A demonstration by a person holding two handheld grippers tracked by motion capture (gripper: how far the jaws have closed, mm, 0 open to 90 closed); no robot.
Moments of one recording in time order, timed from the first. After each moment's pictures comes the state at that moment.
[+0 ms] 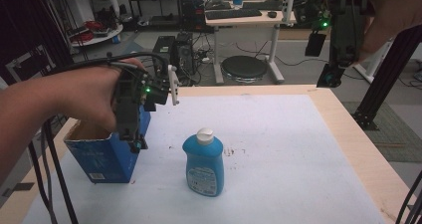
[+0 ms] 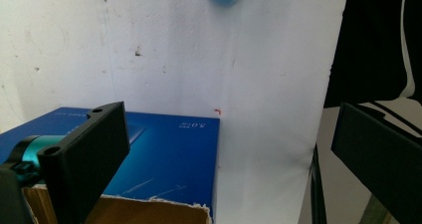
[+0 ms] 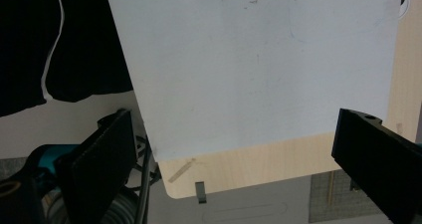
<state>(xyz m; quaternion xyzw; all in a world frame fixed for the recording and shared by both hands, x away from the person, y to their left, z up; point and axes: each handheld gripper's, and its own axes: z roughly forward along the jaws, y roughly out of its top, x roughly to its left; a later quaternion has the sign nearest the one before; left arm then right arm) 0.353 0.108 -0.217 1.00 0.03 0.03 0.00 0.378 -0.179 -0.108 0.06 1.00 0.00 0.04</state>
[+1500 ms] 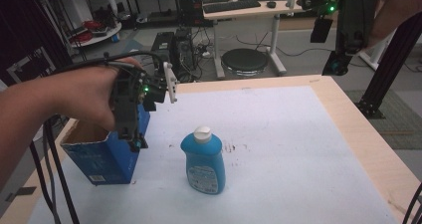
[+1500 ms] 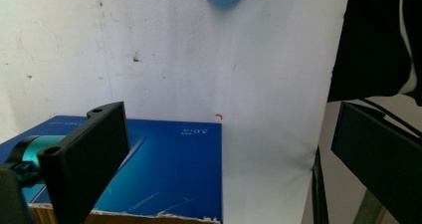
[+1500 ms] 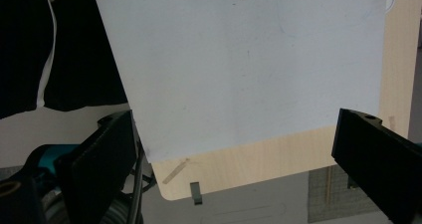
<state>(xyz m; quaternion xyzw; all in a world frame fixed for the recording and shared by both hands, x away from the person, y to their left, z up) 0.369 0.103 -0.225 1.00 0.02 0.01 0.00 0.383 -0.195 -0.108 0.07 1.00 0.01 0.05</state>
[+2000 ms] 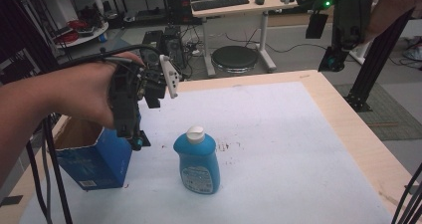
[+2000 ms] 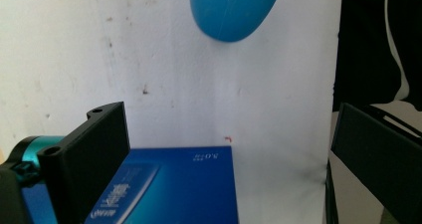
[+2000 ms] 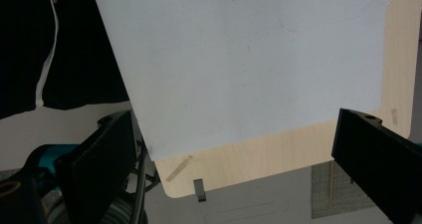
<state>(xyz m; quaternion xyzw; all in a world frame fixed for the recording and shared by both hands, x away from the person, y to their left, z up) 0.373 0.084 -0.221 1.00 -0.03 0.01 0.04 0.380 -0.198 -0.106 0.08 1.00 0.01 0.05</state>
